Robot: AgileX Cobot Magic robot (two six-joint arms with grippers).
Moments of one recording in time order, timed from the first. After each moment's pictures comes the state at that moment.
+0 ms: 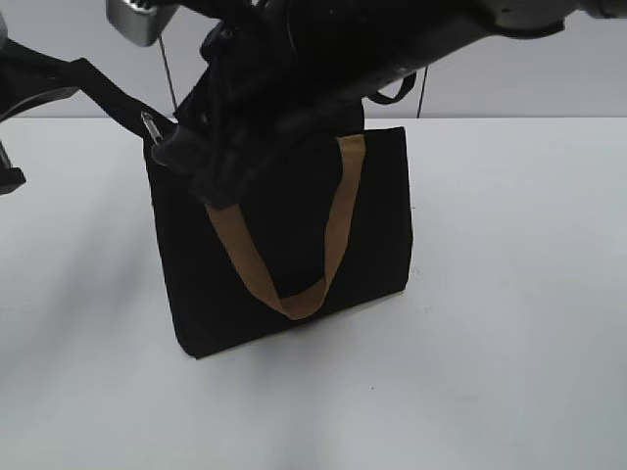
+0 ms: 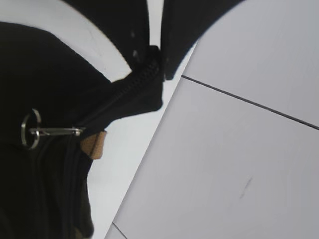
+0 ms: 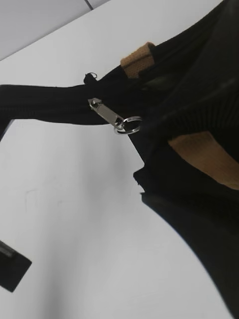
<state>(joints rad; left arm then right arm) -0.24 1.16 -0.72 -1.28 0.23 2.35 0.75 1.67 -1.30 0.64 0.46 -1.08</state>
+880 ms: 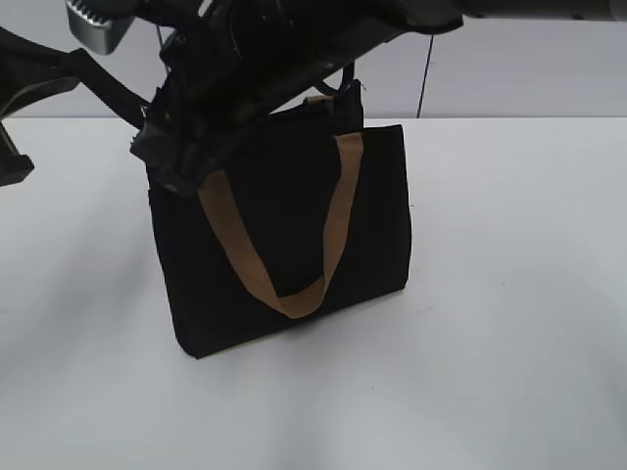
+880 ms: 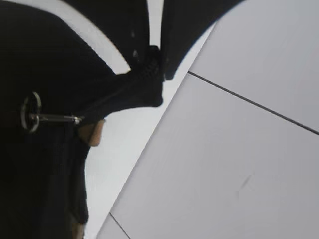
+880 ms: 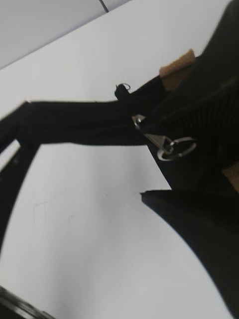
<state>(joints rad) -0.24 1.16 -0.72 -1.37 0.23 2.36 0.75 1.83 -1.47 0.61 0.48 -1.09</state>
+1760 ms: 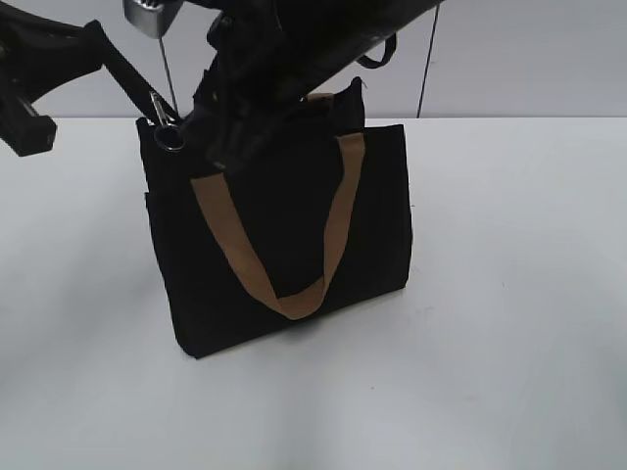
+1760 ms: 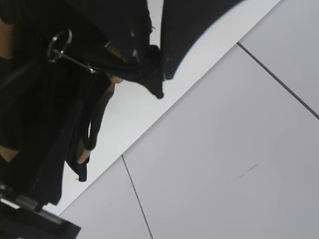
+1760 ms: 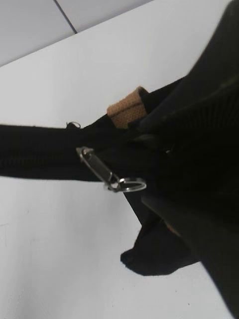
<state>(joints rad) -0.24 1.17 -0.72 -1.71 0.33 2.36 0.69 1.81 -1.48 0.47 0.54 -1.01</state>
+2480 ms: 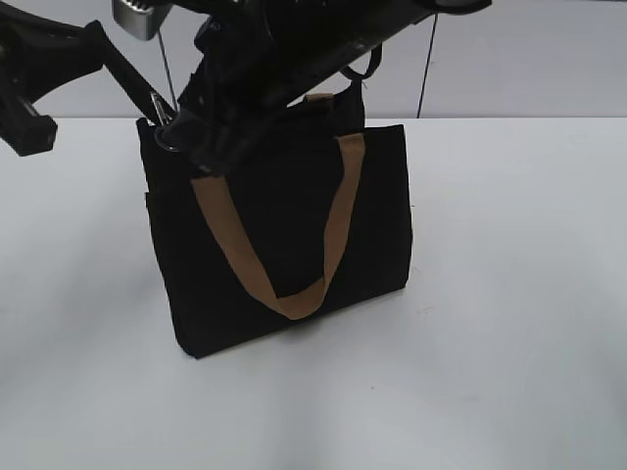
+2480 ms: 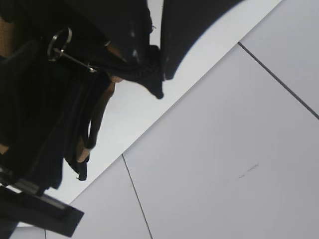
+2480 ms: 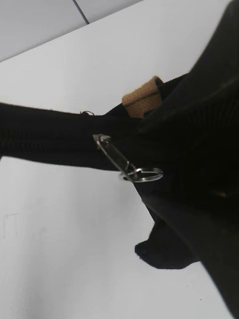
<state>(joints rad) -0.24 1.17 -0.72 -1.71 0.33 2.36 0.69 1.83 -1.48 0.57 0.53 -1.10</state>
